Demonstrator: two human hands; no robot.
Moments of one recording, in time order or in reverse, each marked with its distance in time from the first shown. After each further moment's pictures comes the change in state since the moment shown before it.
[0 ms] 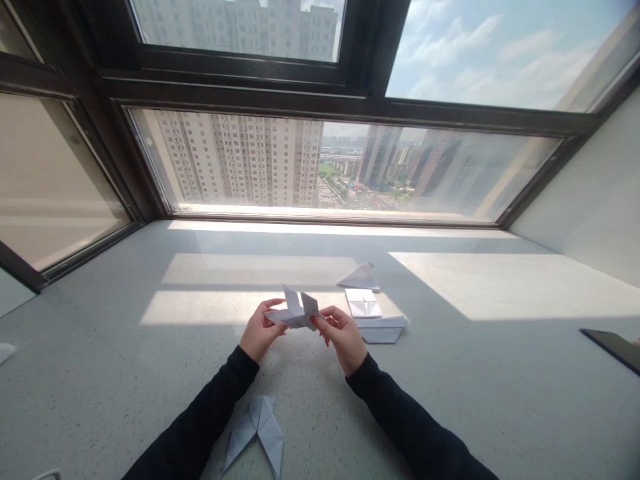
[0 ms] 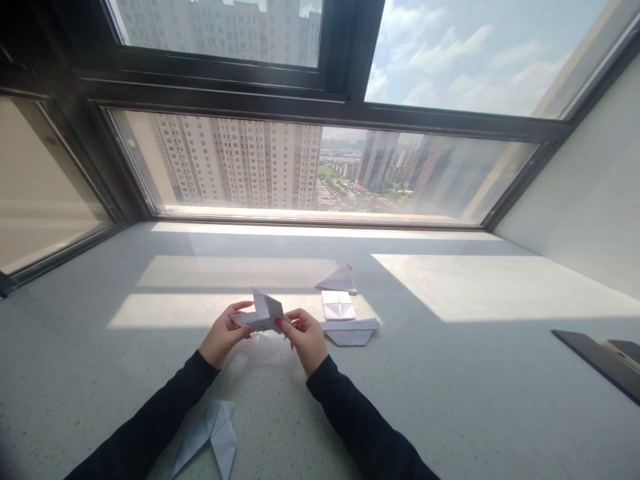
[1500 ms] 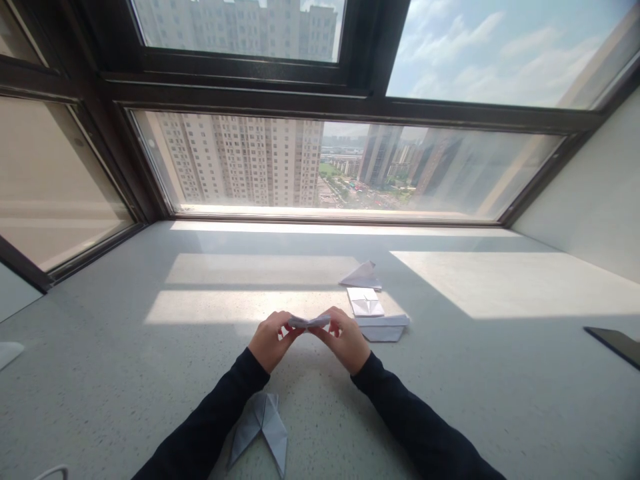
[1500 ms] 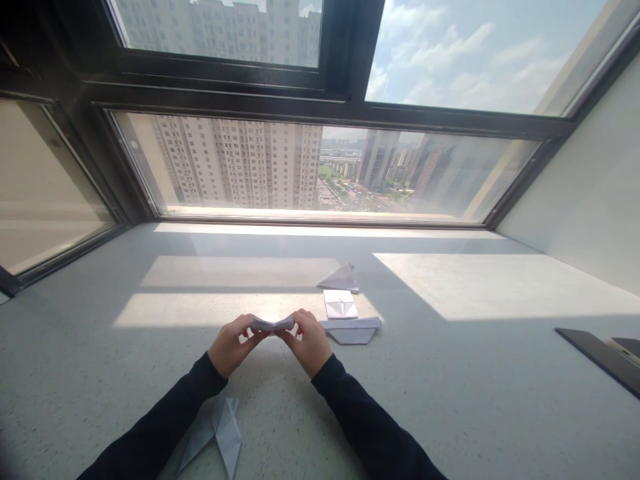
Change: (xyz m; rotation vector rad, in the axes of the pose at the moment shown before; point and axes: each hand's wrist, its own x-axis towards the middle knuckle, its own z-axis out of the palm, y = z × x) left_hand -0.007 0.007 0.003 0.715 -0.186 0.391; right_hand -0.002 0.002 -0.007 -0.696 -0.120 -0.366
